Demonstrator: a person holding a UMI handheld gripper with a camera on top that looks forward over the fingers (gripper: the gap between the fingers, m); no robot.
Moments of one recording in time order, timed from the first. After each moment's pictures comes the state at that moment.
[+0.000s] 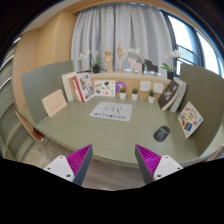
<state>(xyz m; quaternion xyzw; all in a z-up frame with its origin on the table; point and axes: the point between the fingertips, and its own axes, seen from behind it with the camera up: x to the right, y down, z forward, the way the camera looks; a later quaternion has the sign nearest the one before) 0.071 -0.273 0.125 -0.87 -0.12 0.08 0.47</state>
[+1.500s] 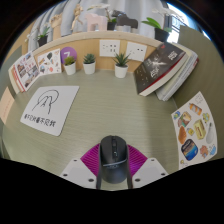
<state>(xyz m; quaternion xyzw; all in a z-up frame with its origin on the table) 0.233 -0.014 -0.014 -0.95 -0.05 -0.02 0.31</state>
